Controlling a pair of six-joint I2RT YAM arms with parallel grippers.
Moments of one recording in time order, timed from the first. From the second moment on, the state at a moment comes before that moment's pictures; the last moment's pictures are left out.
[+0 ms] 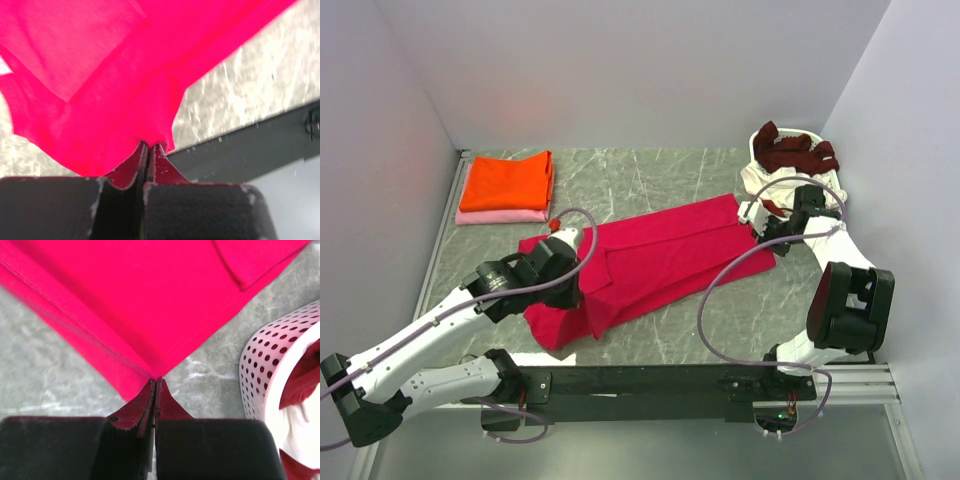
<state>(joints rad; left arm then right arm) -0.88 0.95 0.99 -0.96 -0.16 -0.65 -0.20 1.52 1.03 -0.71 -0.48 -1.34</state>
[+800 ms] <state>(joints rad) -0.47 1.15 1.06 -0.71 -0.13 -0.40 -0.15 1.72 1.11 -0.48 -0.43 -0.95</state>
